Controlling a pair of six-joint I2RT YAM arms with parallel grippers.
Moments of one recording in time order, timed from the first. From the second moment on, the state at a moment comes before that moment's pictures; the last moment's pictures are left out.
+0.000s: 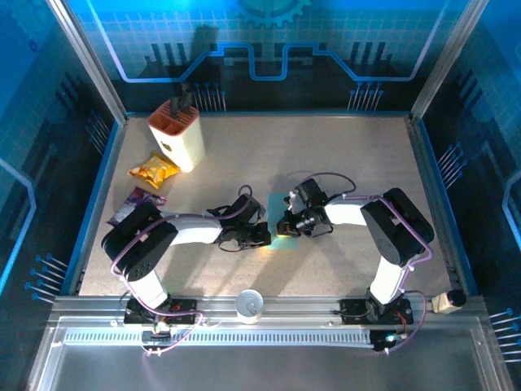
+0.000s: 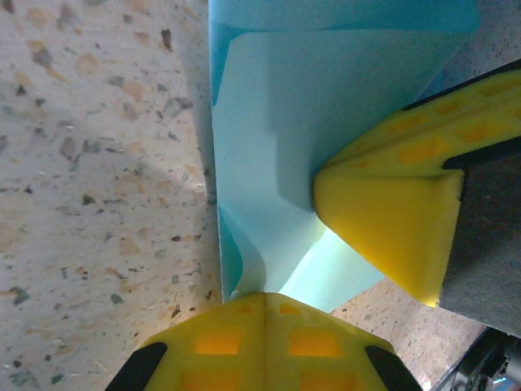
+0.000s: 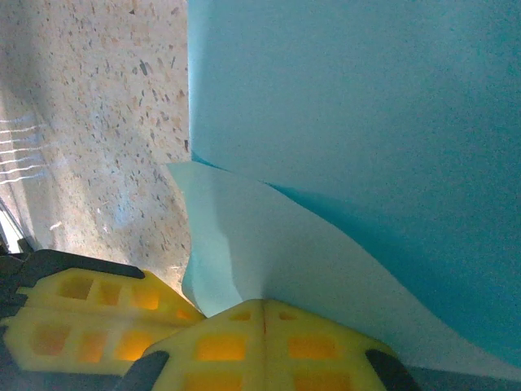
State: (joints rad) left arm -0.72 1.70 0.76 -0.06 0.39 -0.89; right arm 0.53 1.79 0.82 -0.19 -0.61 0.58
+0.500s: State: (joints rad) left arm -0.75 1.69 0.73 -0.02 0.34 -0.91; right arm 0.53 1.63 0.79 -0.29 -0.53 0.57
